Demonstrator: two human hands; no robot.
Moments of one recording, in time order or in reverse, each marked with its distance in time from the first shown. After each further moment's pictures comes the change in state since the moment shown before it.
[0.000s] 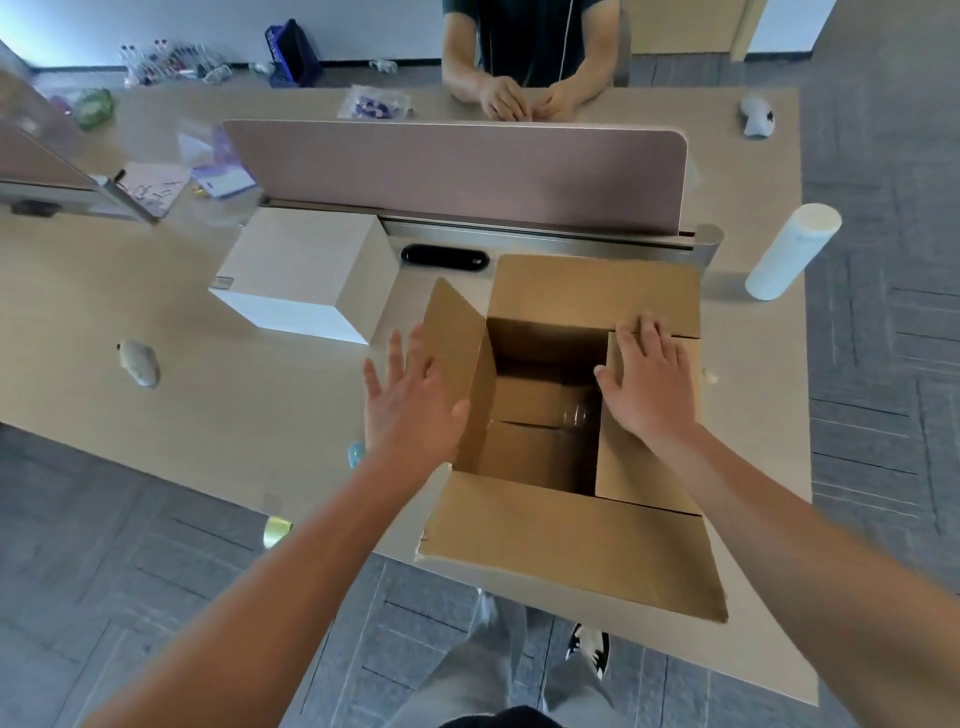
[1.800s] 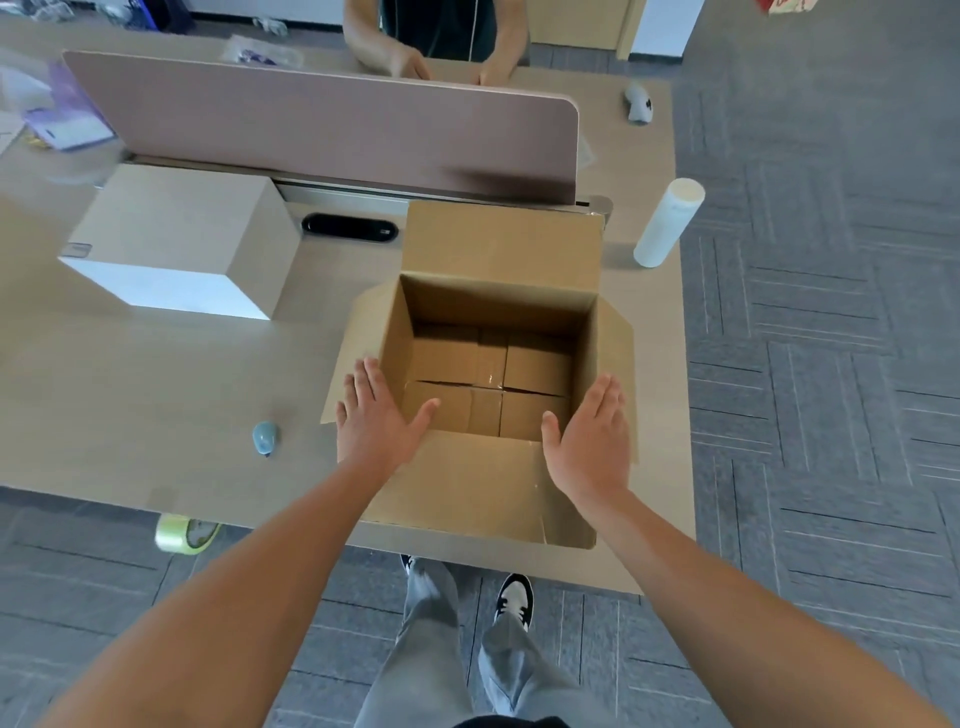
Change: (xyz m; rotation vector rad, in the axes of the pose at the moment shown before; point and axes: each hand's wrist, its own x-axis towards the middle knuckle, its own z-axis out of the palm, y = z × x) left_hand -0.017 0.039 0.109 -0.415 -0.182 -0.093; right_hand -0.134 0.019 0.027 0.072 -0.061 0.381
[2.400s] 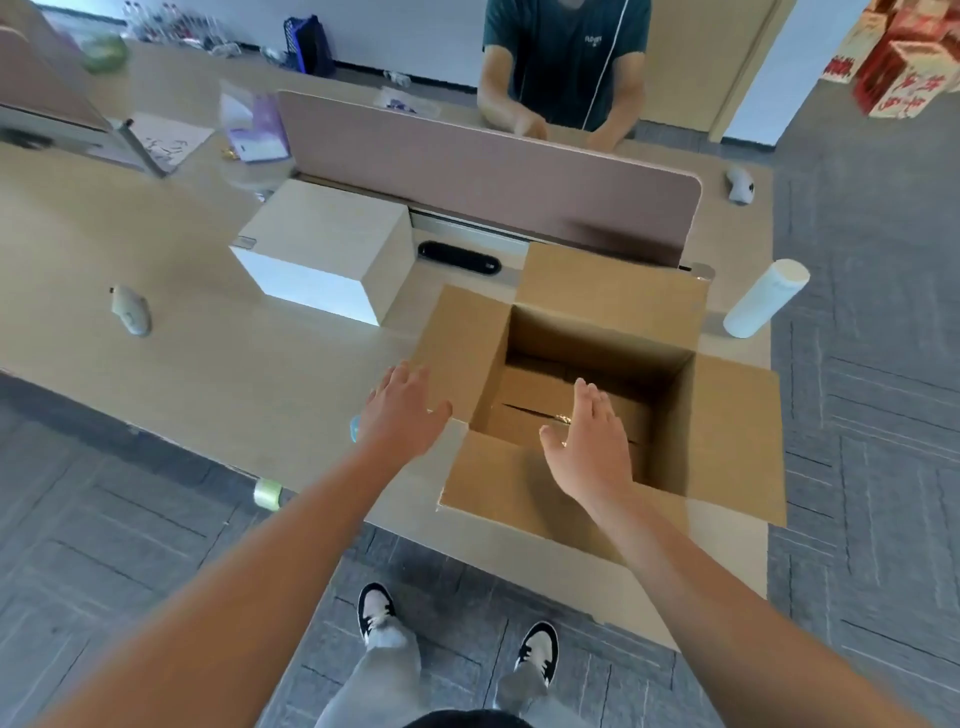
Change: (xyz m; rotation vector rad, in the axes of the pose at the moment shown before) left_hand -0.022 -0.063 -0.092 -0.036 0.068 0.019; right_hand -0.024 -0.111 -0.018 0.027 -0.072 -0.304
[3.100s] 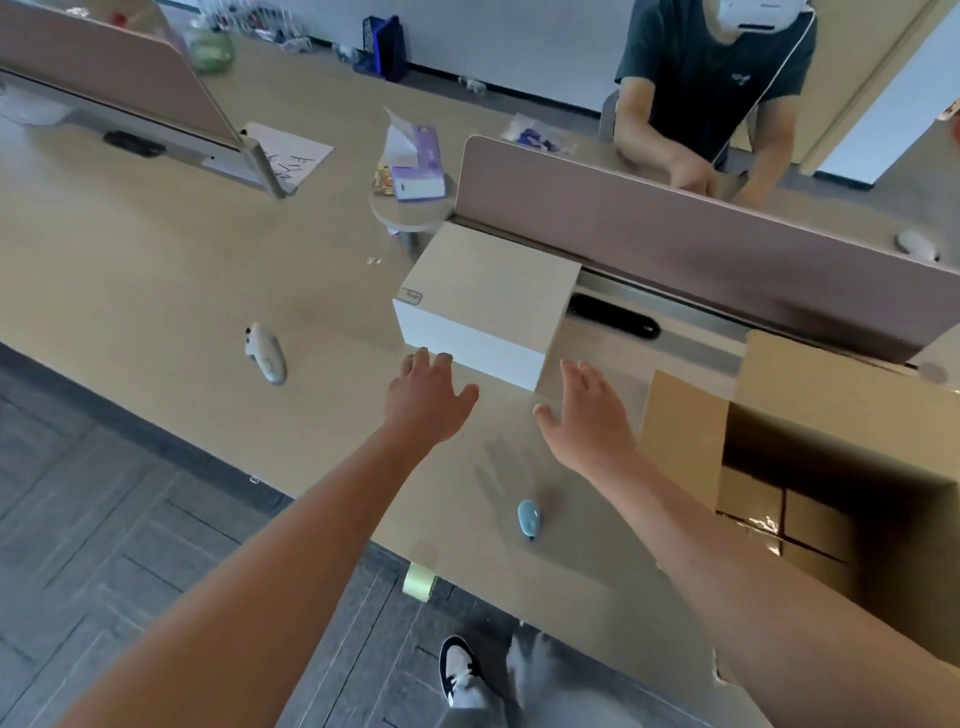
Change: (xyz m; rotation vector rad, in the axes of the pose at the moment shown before) left_hand 0.135 -0.249 -0.159 -0.055 0.019 -0.078; right_hand 0.129 -0.336 0.082 -0.080 -0.080 -0.191
